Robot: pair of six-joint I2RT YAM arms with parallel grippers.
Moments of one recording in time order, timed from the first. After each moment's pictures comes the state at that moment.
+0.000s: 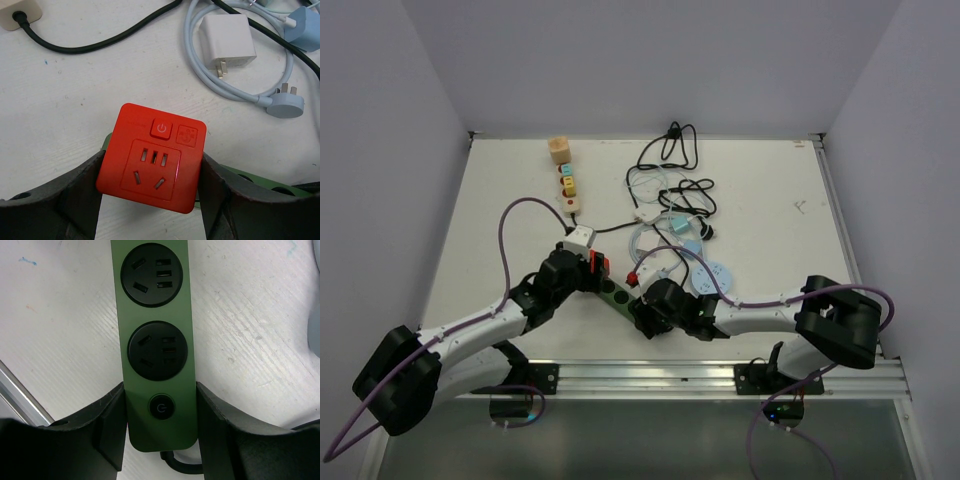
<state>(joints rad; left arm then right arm) -0.67 1.05 0.36 0.15 -0.23 -0.28 1.16 1.49 0.60 0.09 0.14 0.36</state>
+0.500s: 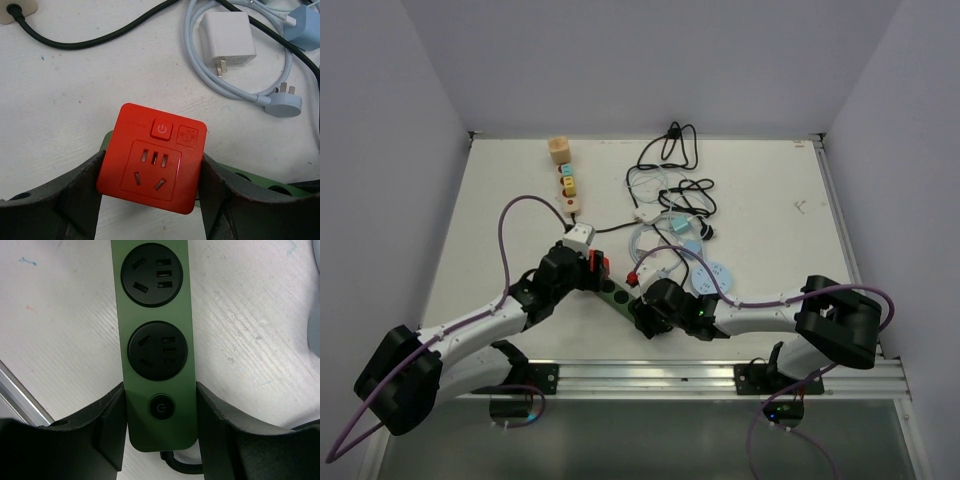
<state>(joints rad) -0.64 1.06 0.39 0.10 -0.19 -0.29 1.16 1.49 0.60 0.09 0.14 0.36</state>
